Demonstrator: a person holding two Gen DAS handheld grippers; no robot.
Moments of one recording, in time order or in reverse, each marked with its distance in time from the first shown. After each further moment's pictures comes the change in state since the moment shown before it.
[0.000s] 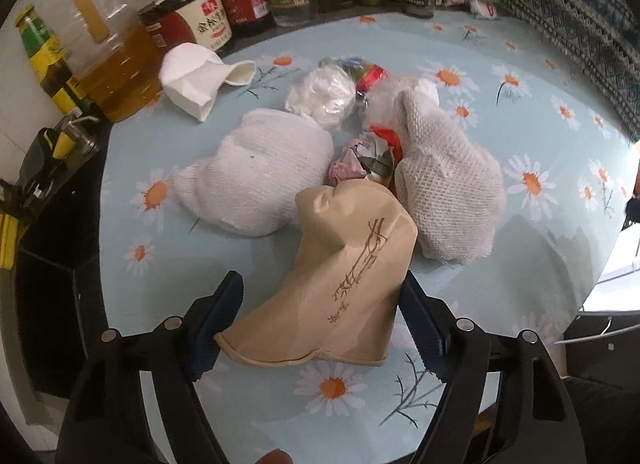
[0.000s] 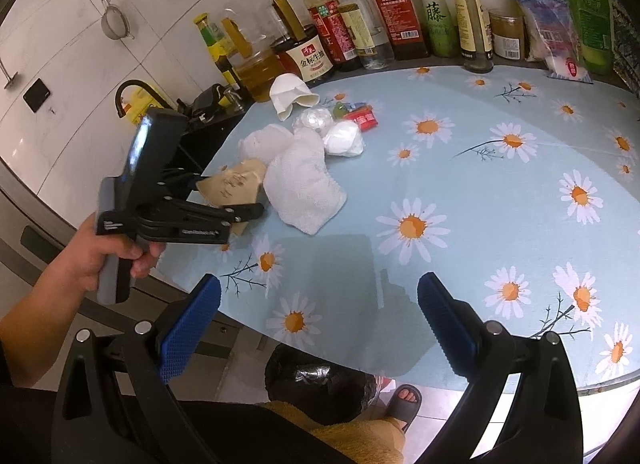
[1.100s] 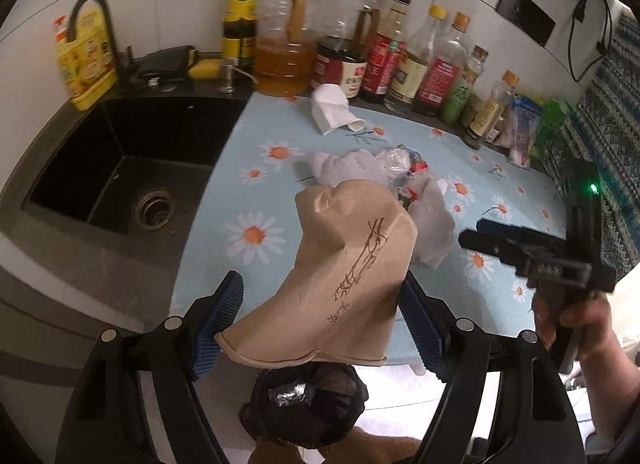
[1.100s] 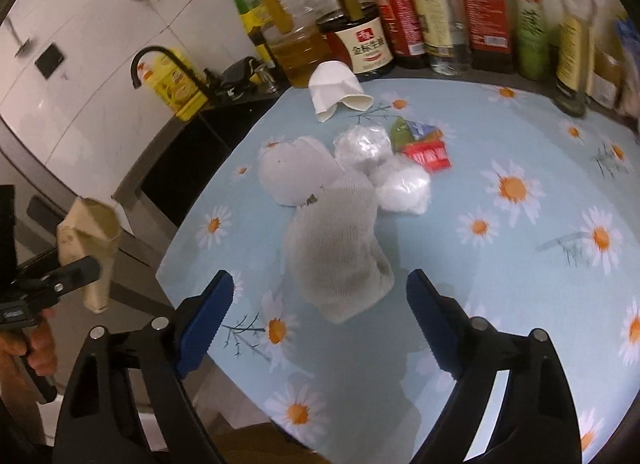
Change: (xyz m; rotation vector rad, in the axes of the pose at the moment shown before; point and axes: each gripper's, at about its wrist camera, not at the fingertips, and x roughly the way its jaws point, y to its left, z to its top) left arm -0.141 0.028 -0.099 -0.547 -0.223 0.017; right arm 0.083 0.017 0.082 -0.175 0.118 0.101
